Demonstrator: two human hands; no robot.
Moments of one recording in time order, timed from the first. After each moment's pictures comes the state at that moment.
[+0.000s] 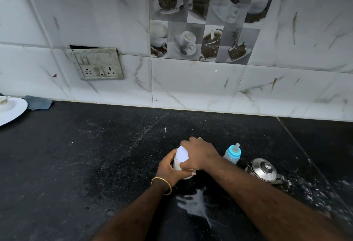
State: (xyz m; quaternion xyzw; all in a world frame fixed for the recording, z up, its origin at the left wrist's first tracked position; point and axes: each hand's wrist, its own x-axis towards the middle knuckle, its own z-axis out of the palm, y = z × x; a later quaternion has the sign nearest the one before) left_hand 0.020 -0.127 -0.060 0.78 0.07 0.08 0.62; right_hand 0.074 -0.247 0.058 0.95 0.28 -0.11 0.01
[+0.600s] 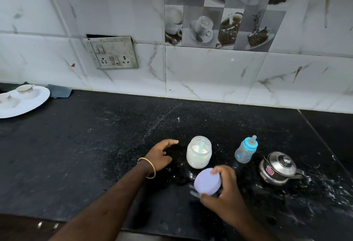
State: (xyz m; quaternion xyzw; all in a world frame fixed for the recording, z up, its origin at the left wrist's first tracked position) left_hand 0.001 -0.045 -0.021 0.85 0.05 -0.07 0.53; right_hand -0.051 -0.306 -0.022 0.84 0.17 0.00 -0.51
